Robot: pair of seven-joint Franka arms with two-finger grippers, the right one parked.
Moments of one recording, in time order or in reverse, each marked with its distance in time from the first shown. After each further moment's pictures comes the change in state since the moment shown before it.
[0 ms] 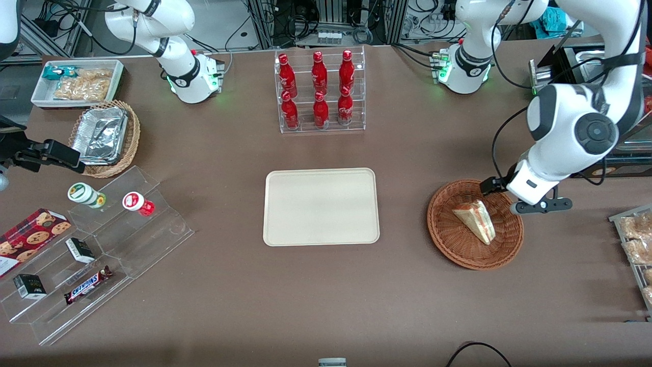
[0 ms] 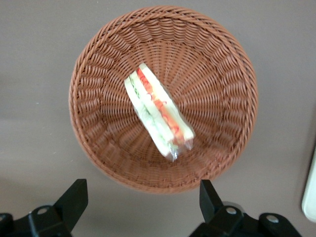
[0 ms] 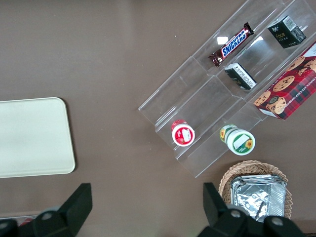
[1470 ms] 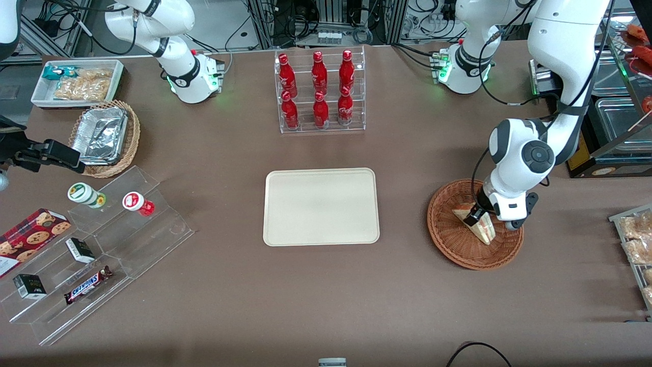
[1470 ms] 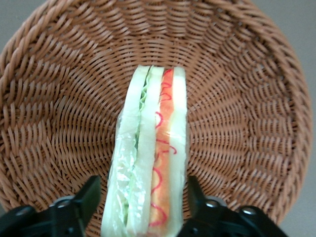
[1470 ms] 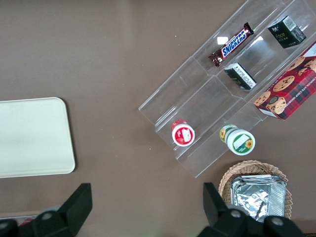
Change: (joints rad) arm -0.029 0.204 -0.004 -0.117 0.000 0.414 -0.779
